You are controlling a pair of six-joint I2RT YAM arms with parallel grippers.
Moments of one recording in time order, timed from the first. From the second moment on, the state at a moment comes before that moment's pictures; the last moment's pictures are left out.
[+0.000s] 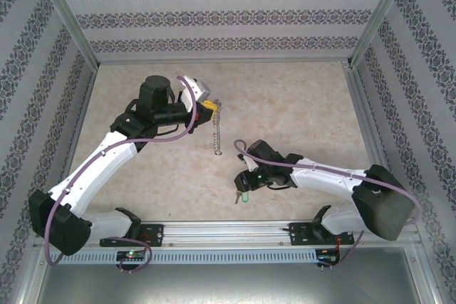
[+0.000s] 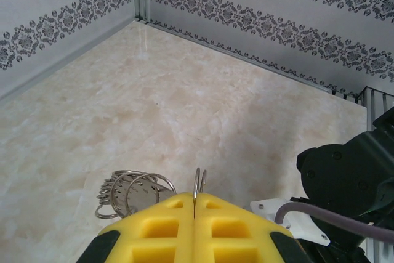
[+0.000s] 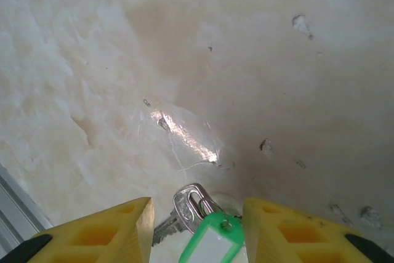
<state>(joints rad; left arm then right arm) -0.45 1.24 1.16 -0.35 0.58 0.15 0.83 1.37 0.63 -0.36 -0.30 0.42</state>
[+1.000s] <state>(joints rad) -0.42 1.24 1.15 -0.33 0.58 0.13 0.84 1.46 0.65 -0.37 -0.30 0.36</state>
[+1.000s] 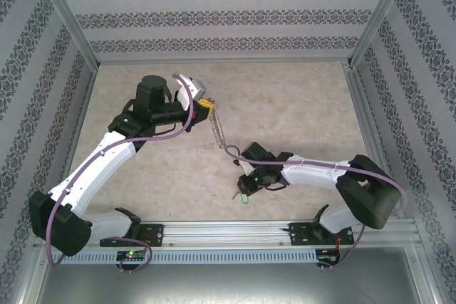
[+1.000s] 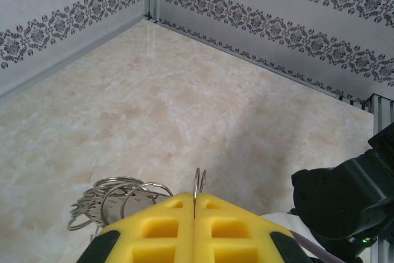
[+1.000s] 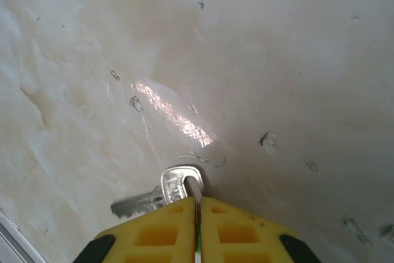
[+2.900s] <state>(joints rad) -0.57 1.59 1.58 -0.60 0.79 0.30 0.26 0.95 0.75 0.21 -0.74 0.37</state>
